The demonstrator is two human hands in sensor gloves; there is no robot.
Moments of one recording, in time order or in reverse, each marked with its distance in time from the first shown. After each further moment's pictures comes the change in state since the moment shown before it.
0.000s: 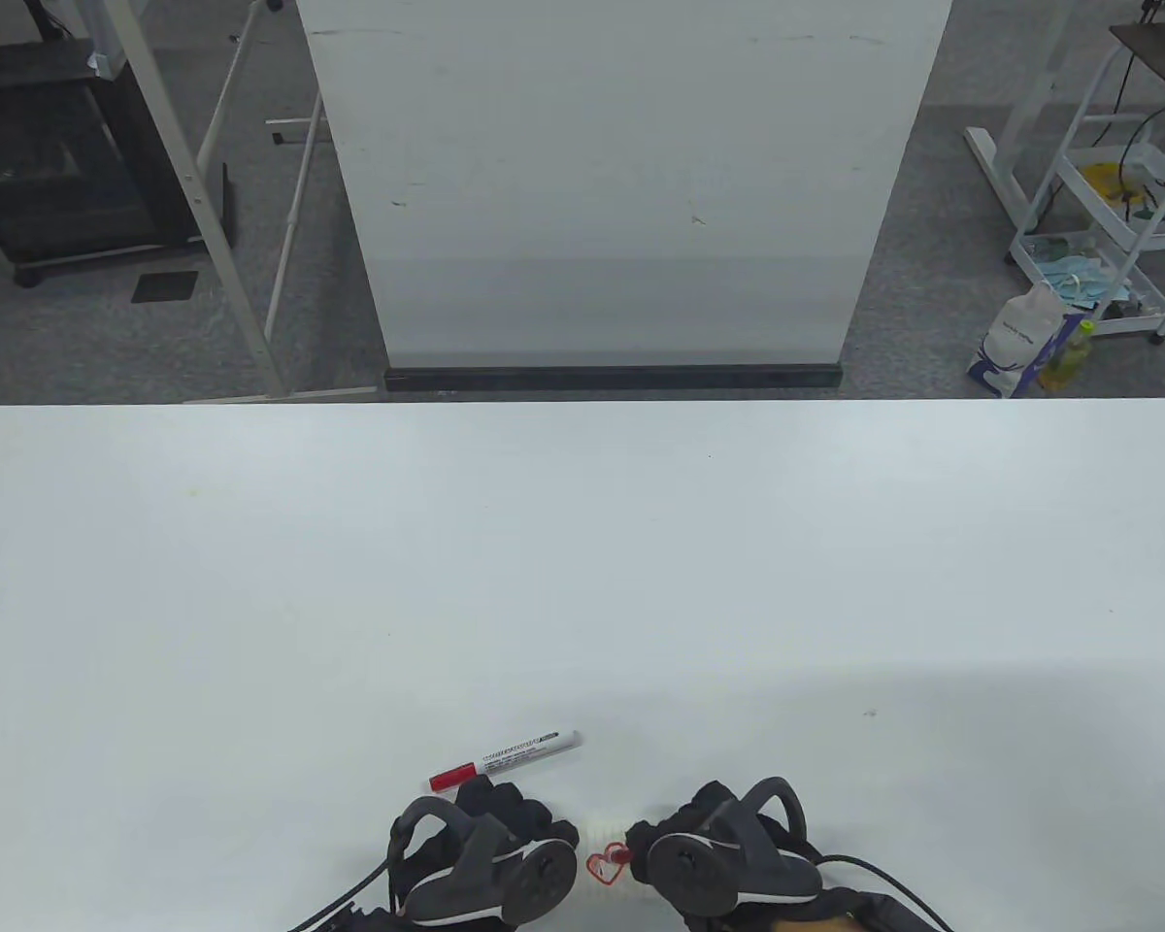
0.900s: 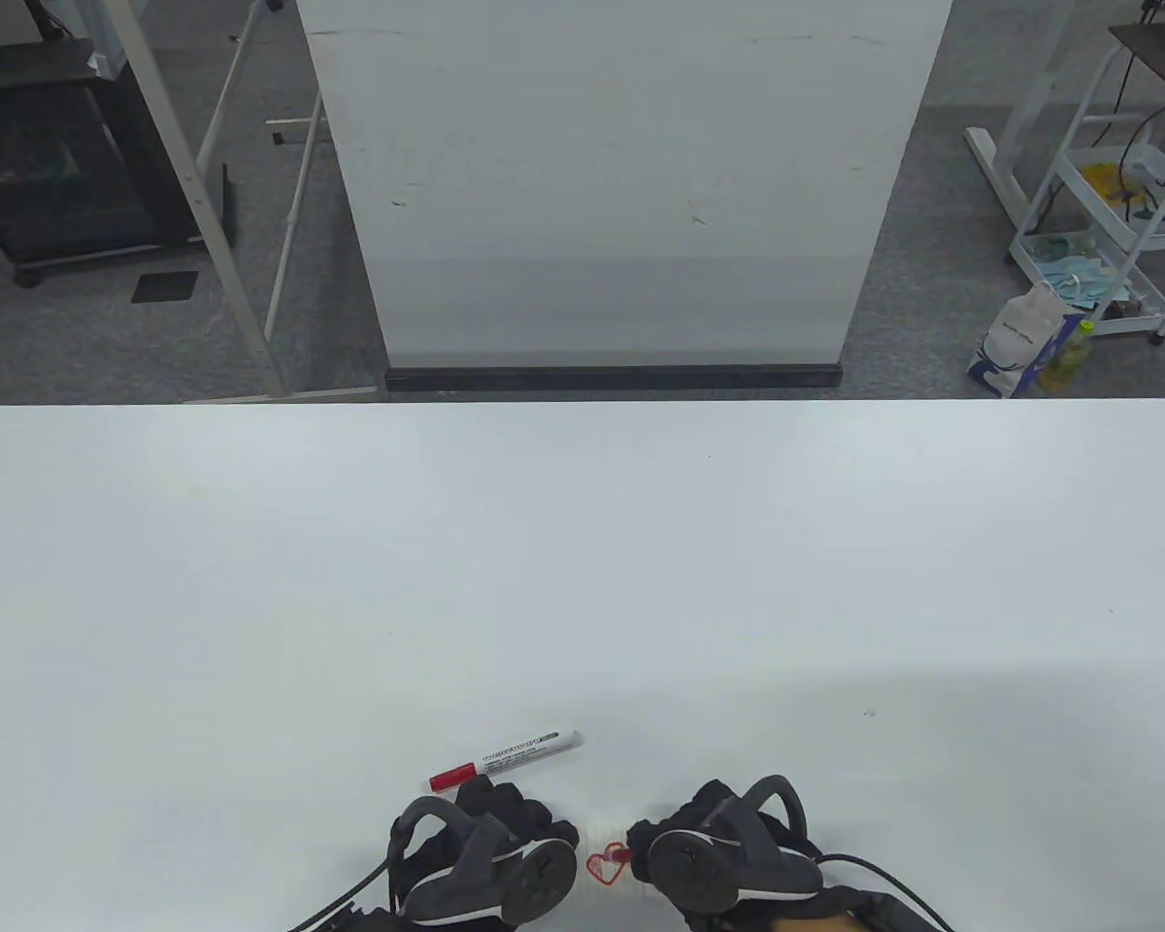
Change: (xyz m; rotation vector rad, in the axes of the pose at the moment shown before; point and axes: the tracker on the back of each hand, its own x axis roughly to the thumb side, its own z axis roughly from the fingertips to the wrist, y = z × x) left_hand 0.000 0.000 0.000 -0.001 -0.001 0.003; right_hand -0.002 0.000 -0.001 0.022 -0.008 -0.005
